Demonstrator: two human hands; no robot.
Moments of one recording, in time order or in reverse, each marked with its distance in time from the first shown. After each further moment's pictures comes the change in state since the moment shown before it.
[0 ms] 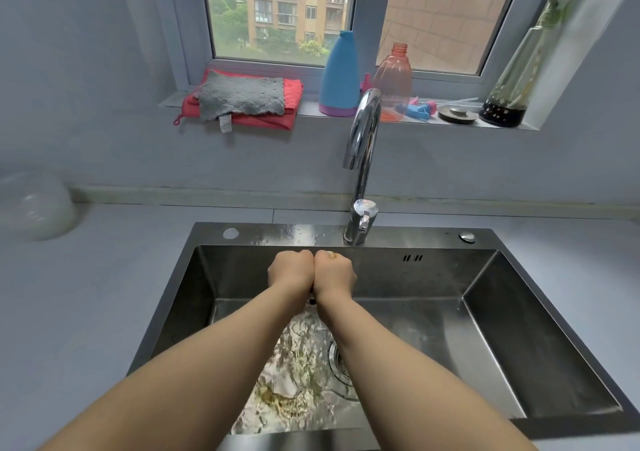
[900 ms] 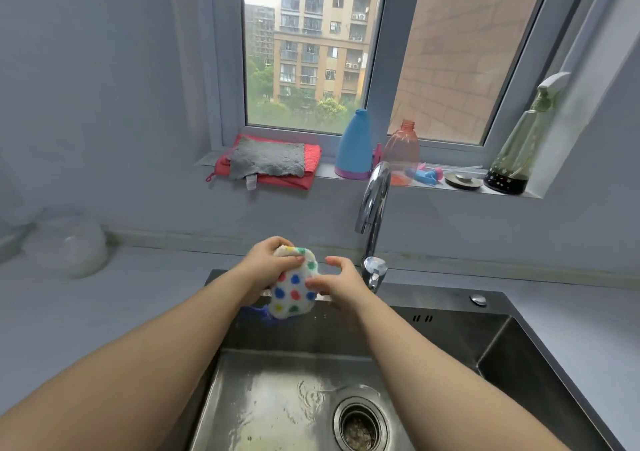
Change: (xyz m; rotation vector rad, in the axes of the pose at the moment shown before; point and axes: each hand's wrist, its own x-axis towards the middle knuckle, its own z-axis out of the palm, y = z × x) left_hand 0.019 0.051 -0.093 -0.065 -0.233 0.367; right_hand 0.017 -0.061 -0.022 0.024 -0.426 -0.125
